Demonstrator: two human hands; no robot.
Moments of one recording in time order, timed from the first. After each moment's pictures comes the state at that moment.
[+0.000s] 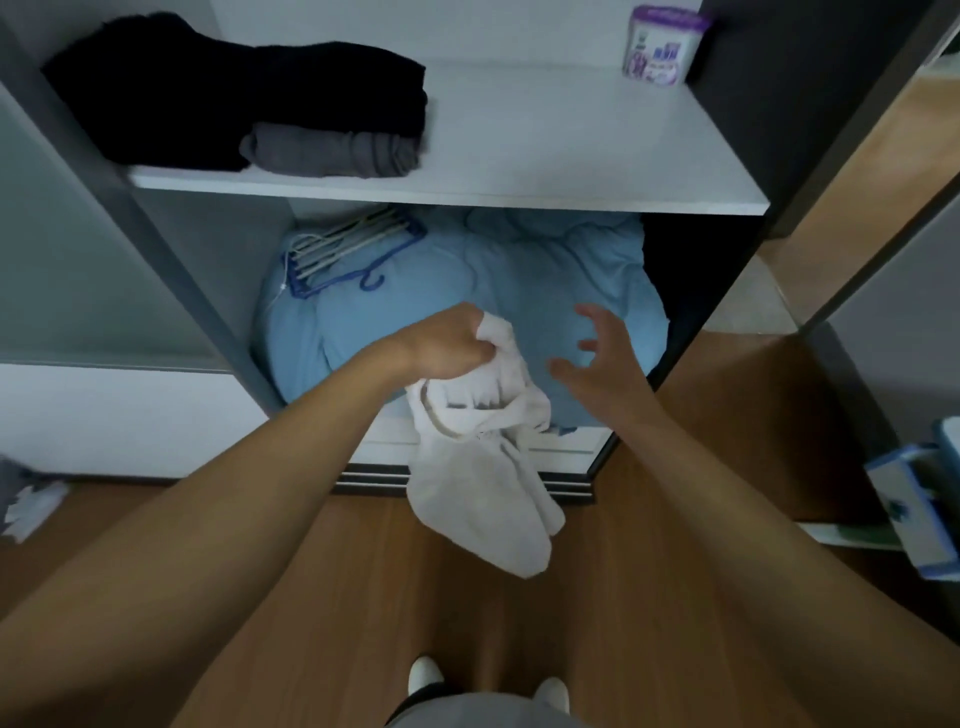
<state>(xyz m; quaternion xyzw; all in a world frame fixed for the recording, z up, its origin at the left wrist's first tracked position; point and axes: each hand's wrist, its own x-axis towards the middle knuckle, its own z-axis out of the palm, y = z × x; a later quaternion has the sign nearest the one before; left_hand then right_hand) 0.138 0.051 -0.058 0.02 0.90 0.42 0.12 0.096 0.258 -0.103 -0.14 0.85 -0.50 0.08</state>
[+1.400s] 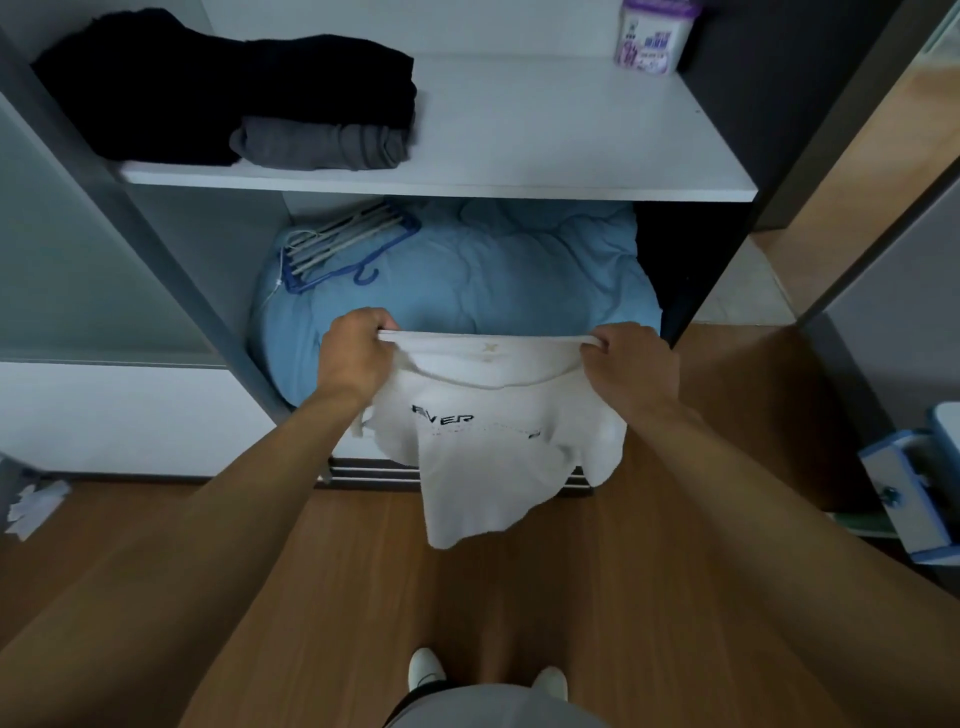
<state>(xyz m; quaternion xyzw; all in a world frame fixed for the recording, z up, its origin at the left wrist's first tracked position) 0.165 0.008 -0.118 -0.24 0.91 0.32 -0.15 0.082 0.290 -0.111 -0.12 0.97 -0.22 -0.05</state>
